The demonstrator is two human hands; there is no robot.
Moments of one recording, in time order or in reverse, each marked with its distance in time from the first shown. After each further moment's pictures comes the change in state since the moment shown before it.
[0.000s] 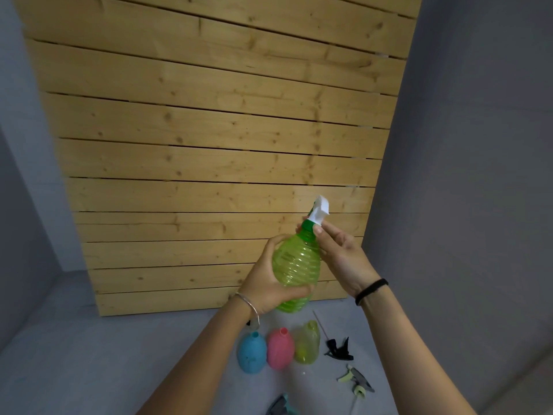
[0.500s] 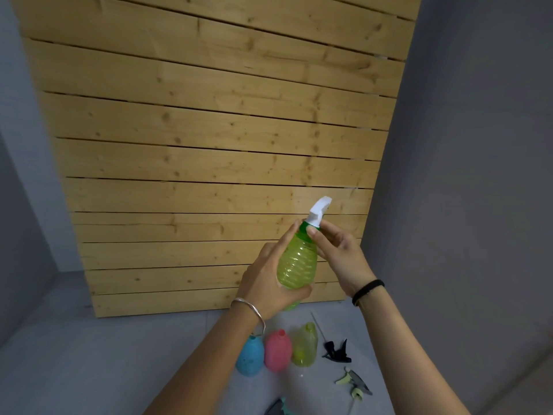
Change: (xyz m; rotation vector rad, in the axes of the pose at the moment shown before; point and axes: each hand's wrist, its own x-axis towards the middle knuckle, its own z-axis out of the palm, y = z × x) left_hand -0.003 0.012 0.008 0.465 0.126 0.165; right_hand 0.000 -0.005 0.003 -0.085 0.082 -0.051
